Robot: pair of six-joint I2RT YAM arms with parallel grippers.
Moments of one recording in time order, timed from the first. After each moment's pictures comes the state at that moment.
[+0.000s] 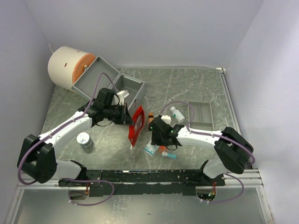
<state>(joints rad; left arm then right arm) -0.52 1.34 0.92 -0.36 0.54 -0.47 0.92 1.47 0.71 -0.32 0.17 0.89</state>
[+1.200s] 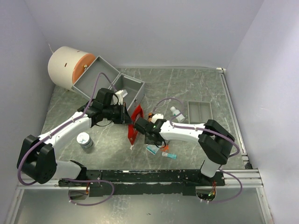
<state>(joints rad) -0.50 1.33 0.91 -0.35 0.51 -0.47 1.03 1.69 1.04 -0.73 0.39 1.12</state>
